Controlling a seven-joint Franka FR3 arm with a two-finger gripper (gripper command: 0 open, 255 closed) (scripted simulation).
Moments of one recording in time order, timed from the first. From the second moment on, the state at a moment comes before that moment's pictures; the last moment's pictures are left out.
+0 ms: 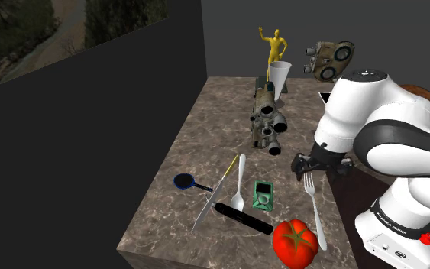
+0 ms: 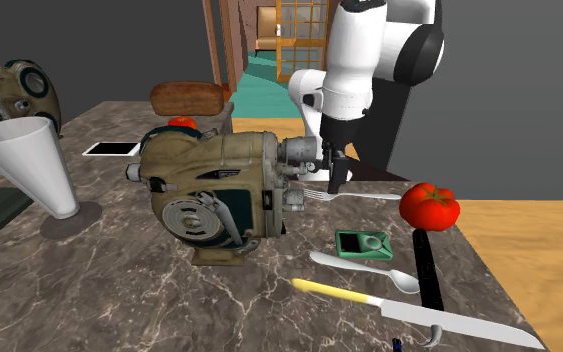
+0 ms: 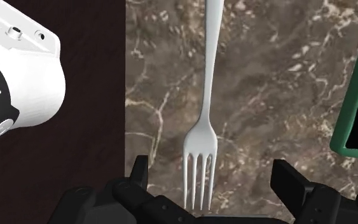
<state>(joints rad) 0.06 -1.12 0.67 -2.97 0.59 1.90 1.01</state>
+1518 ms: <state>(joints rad) 0.08 -1.05 0.76 -3.04 0.69 2.04 1.03</state>
